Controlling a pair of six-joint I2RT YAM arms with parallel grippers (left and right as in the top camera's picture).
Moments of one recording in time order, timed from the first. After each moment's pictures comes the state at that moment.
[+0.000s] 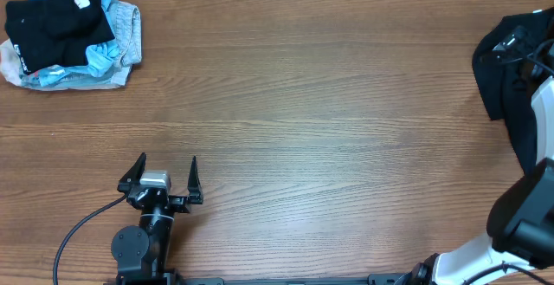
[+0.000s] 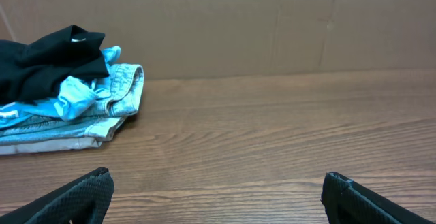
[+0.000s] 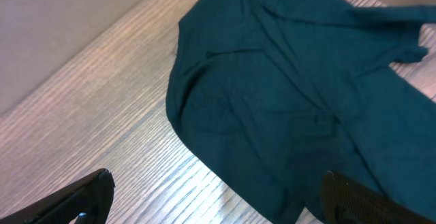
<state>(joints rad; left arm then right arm) 0.09 0.02 0.01 -0.06 0.17 0.01 -0.44 1.83 1.50 -0.47 0.11 0.33</state>
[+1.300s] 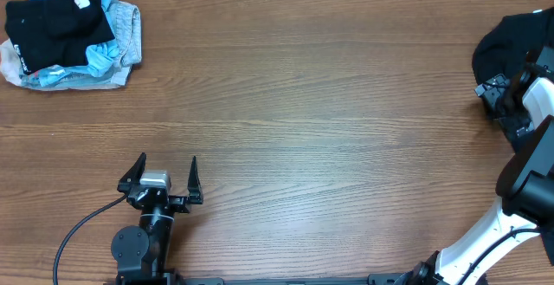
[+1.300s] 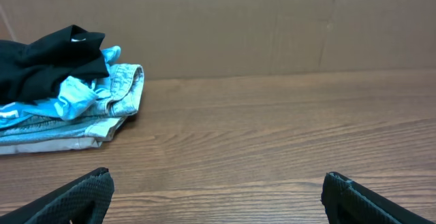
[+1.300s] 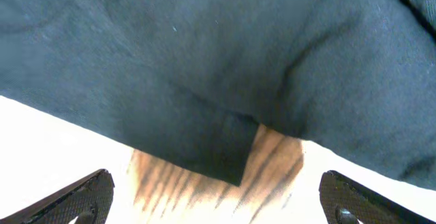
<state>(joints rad) 0.09 0.02 0.01 -0.06 0.17 0.01 -0.50 2.10 1.50 -0.67 0.11 0.61</state>
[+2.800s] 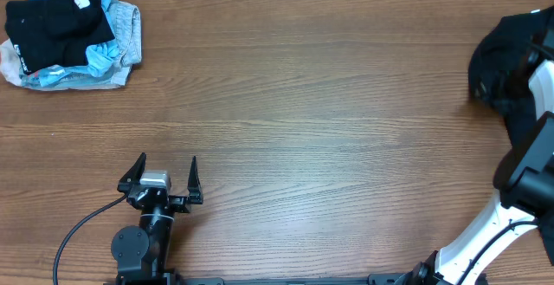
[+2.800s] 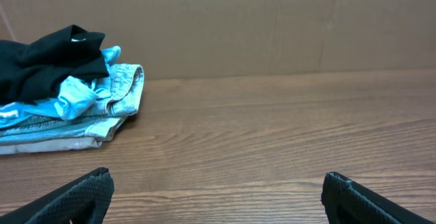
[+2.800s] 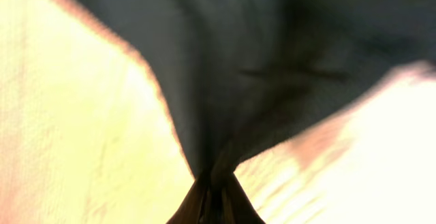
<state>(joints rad) 0.09 0.02 0.01 -0.06 0.17 0.01 -0.46 2.15 1.72 -0.91 -0.22 0.64</state>
